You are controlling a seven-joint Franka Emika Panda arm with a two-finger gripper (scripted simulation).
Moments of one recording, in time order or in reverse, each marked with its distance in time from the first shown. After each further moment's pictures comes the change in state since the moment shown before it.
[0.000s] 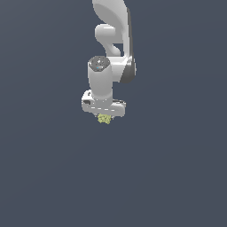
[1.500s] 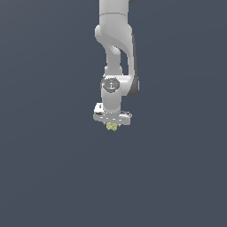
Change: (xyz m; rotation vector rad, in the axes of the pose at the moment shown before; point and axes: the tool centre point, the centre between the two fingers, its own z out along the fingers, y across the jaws) arm -0.020 -0.034 0.095 -0.001 -0.001 -0.001
